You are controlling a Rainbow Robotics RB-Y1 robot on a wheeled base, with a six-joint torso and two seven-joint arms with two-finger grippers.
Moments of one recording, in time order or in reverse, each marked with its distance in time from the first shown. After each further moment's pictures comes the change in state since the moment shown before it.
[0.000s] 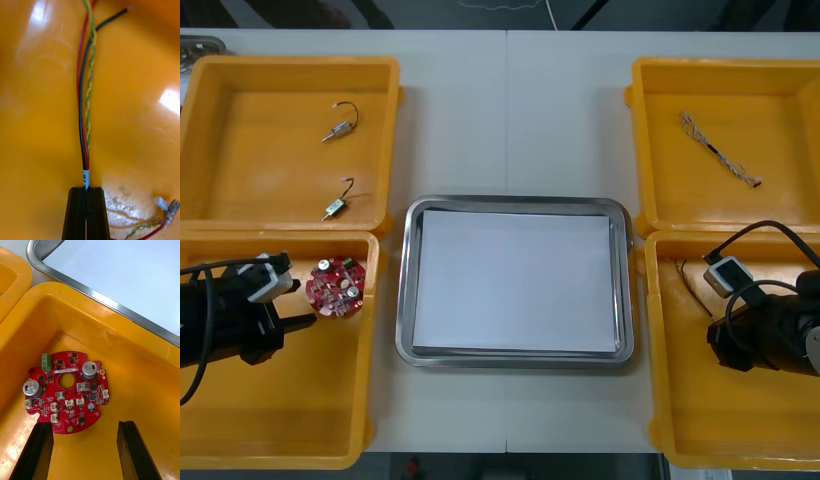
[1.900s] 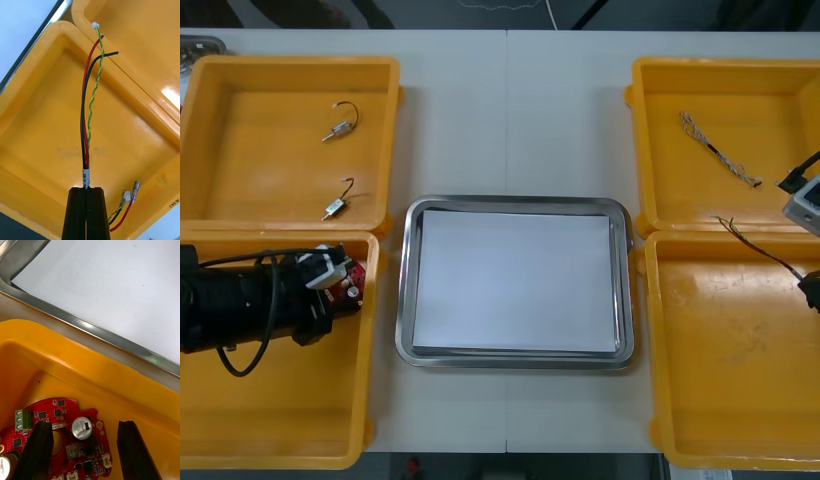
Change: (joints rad) right arm -0.189 -0.116 -0.404 -0.414 -0.395 0.641 -0.015; left arm -0.216 0.003 -0.226 0.124 -0.035 -0.045 0.001
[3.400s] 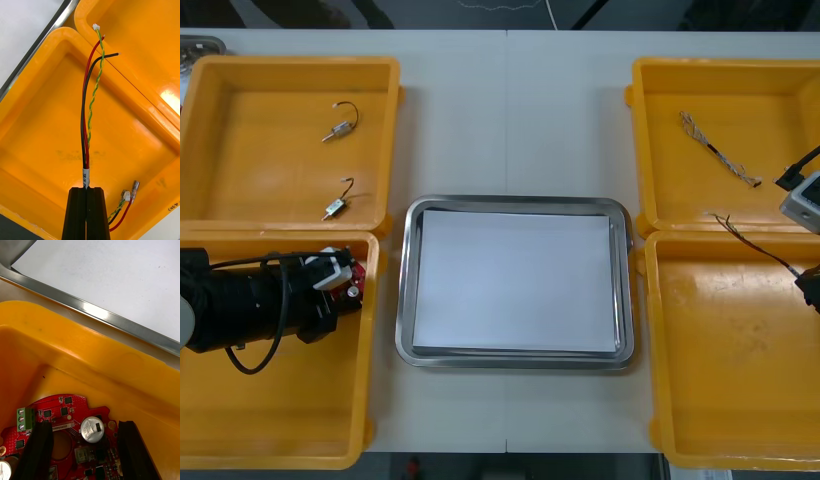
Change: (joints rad) right arm -0.012 -0.001 0.006 0.000 -0.004 0.000 -0.001; left arm -0.024 0.001 -0.051 0.040 -0.056 -0.064 0.003
